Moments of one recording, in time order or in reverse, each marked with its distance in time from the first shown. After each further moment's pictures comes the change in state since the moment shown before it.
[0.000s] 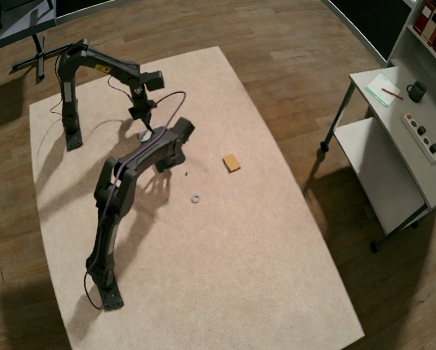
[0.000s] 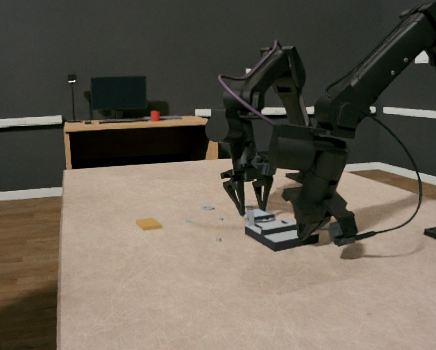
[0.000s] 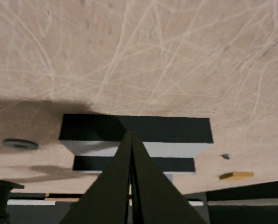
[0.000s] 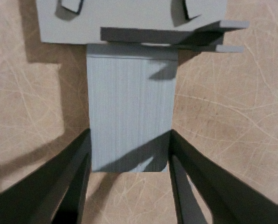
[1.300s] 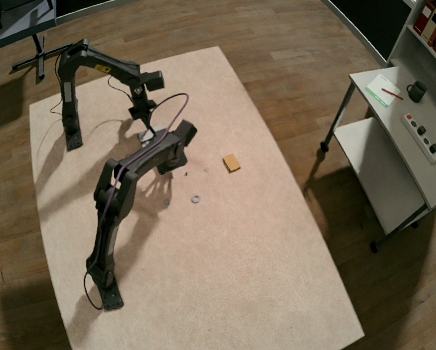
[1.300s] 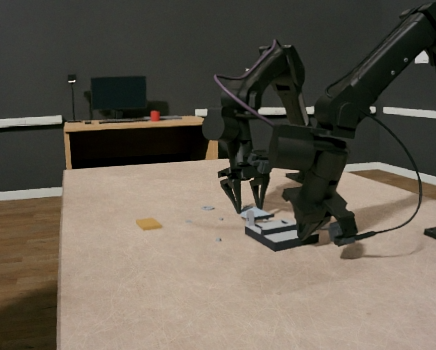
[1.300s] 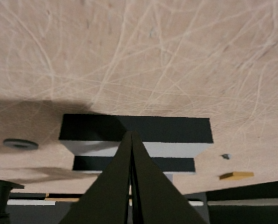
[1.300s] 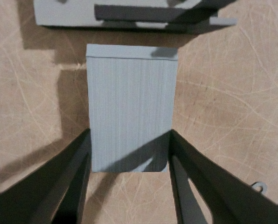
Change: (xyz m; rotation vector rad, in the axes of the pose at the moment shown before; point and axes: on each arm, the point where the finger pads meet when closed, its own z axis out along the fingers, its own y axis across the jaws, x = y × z) left arm 0.000 0.000 0.000 0.000 0.000 0.000; right arm 0.008 -0.002 -0.005 0.009 -0.018 0.013
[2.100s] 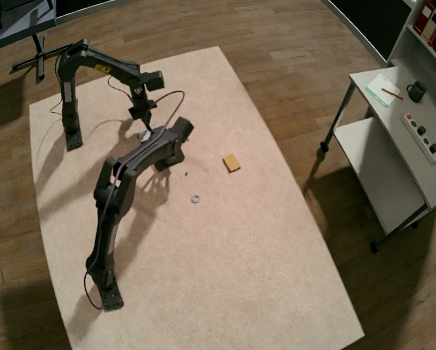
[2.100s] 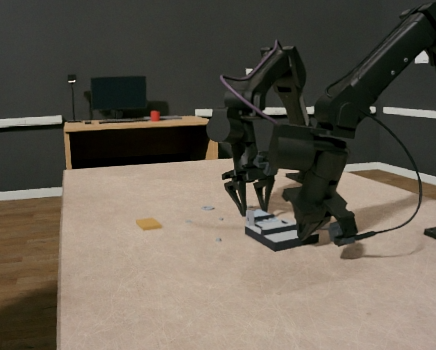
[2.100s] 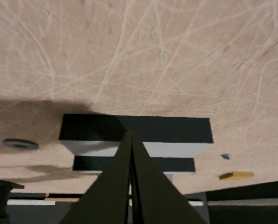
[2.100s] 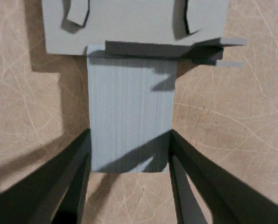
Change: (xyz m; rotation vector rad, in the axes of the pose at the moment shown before) left arm 0.000 0.000 0.000 0.000 0.000 0.000; right arm -0.014 0.003 0.007 -0.006 -0.005 -0.029
